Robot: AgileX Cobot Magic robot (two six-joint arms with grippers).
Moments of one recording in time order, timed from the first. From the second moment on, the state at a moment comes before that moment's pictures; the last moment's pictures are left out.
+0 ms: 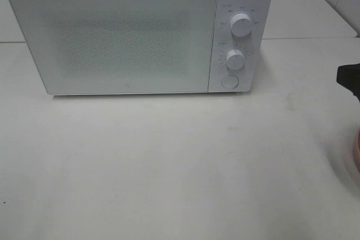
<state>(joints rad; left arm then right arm) 0.07 -0.01 -0.50 -0.22 1.04 0.16 0.14 0.85 -0.39 -0.05 0.06 0.08</state>
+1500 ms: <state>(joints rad) 0.07 -0.01 -0.50 -0.23 1.04 0.16 0.50 1.74 -0.28 0.45 -1.20 -0.14</state>
